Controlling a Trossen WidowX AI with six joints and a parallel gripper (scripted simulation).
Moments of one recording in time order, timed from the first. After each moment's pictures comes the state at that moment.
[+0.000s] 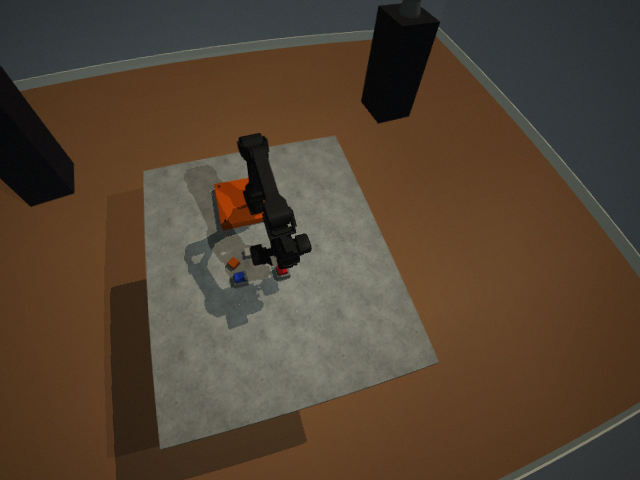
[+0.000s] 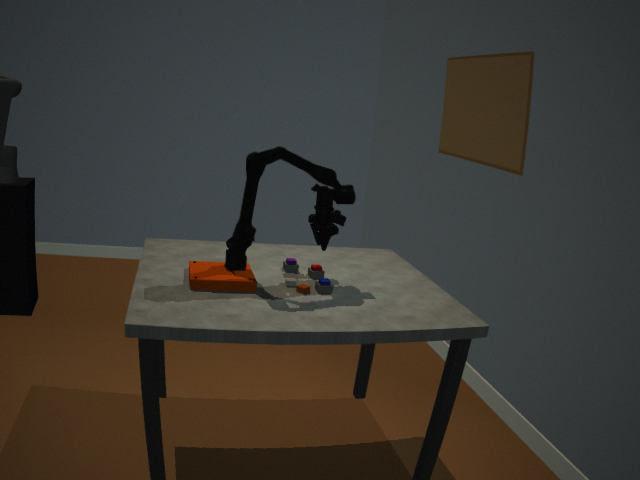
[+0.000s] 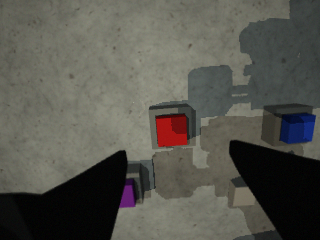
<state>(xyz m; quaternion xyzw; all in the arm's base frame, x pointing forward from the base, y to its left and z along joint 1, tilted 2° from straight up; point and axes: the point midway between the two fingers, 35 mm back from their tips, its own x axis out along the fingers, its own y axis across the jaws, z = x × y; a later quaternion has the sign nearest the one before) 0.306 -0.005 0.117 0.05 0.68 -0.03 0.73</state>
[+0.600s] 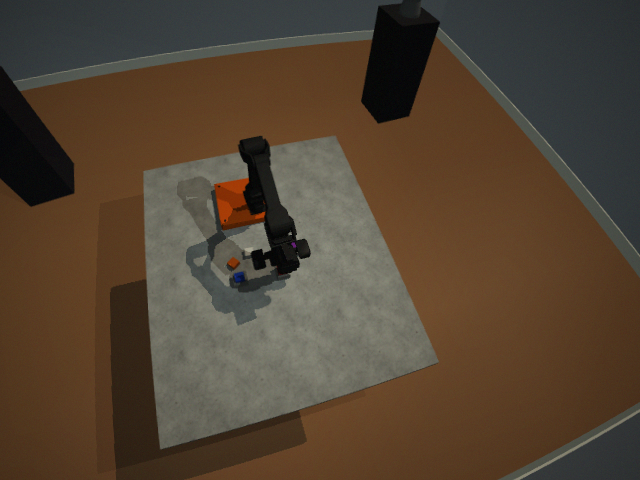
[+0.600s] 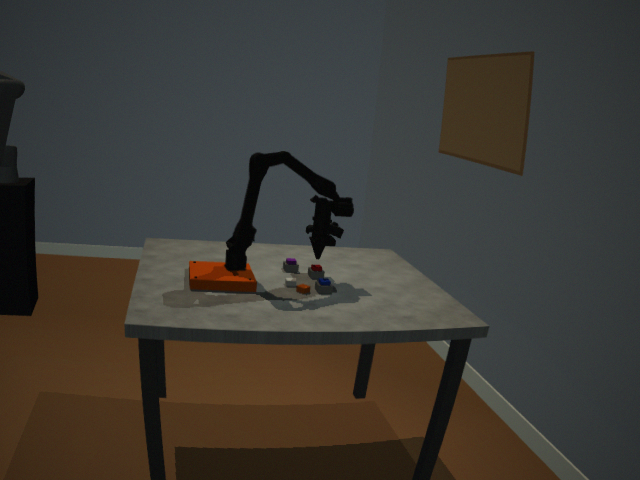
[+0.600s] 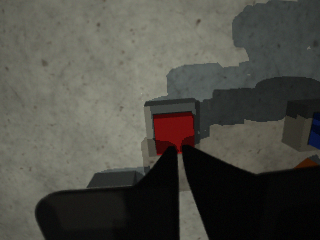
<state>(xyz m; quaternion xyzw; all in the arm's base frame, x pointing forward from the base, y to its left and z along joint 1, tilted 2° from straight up) 0.300 -0.004 0.077 0.05 0.70 -0.03 0.72</state>
